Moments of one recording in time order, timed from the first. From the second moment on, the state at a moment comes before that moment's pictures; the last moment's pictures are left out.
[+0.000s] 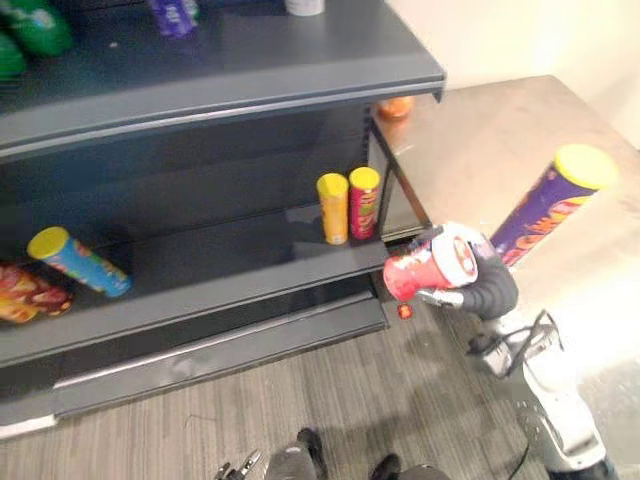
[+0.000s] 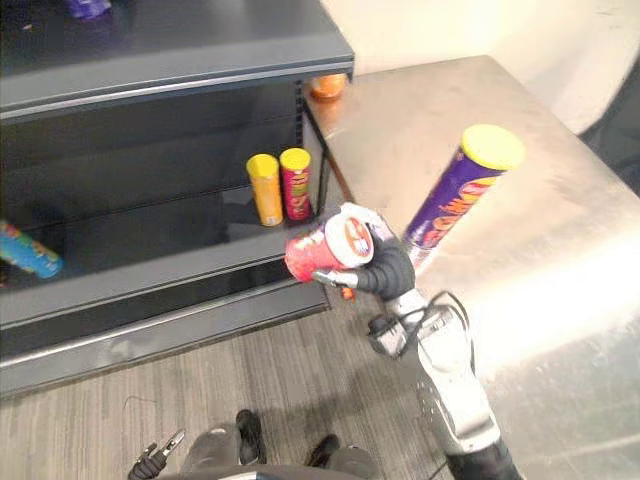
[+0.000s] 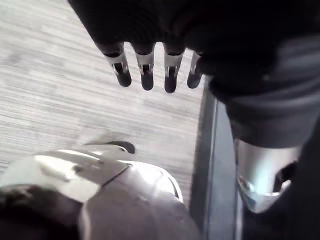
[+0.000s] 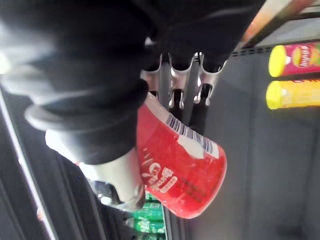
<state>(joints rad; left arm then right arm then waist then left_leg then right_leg) 0.18 0.09 0.30 1.08 -0.21 -0.14 0.04 0.07 -0.33 0.15 -0.46 0.41 -0.18 0.20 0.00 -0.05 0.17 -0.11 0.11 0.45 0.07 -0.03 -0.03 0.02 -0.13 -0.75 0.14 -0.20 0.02</state>
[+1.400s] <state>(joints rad) 0.12 0.16 0.01 1.14 -0.06 -0.12 0.03 -0.10 -0.41 0.00 -0.46 0.31 -0.15 0.15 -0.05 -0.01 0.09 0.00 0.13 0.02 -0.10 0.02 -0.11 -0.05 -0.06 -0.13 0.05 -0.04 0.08</state>
